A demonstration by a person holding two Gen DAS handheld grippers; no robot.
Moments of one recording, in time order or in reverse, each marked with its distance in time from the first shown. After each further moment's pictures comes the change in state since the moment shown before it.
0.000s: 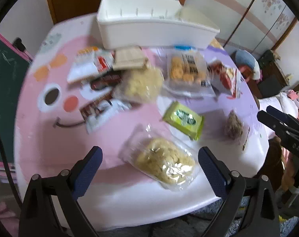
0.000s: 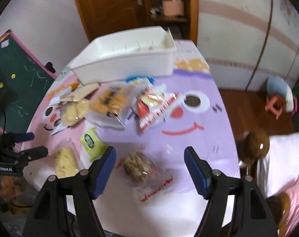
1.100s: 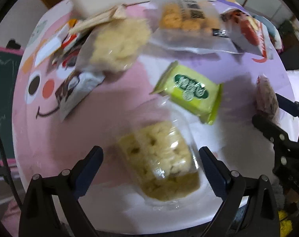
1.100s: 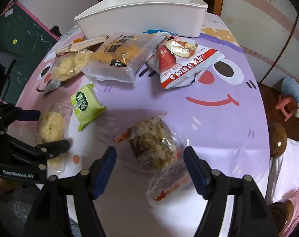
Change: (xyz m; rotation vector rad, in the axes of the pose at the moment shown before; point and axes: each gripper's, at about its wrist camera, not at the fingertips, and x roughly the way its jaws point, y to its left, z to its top) left arm 0.075 -0.057 0.002 0.042 0.227 0.191; right arm 0.065 0.032 -0.027 -0.187 0.162 -0.004
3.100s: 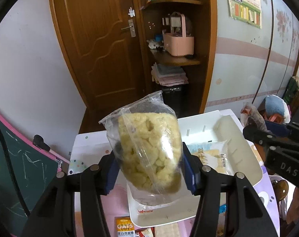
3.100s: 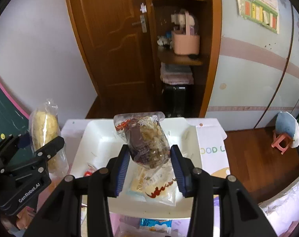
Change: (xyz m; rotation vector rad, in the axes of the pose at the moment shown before) left arm -0.183 0.100 0.288 -0.050 -0.641 0.102; right arm -0.061 -0.021 0.330 0.138 -0.305 -0.021
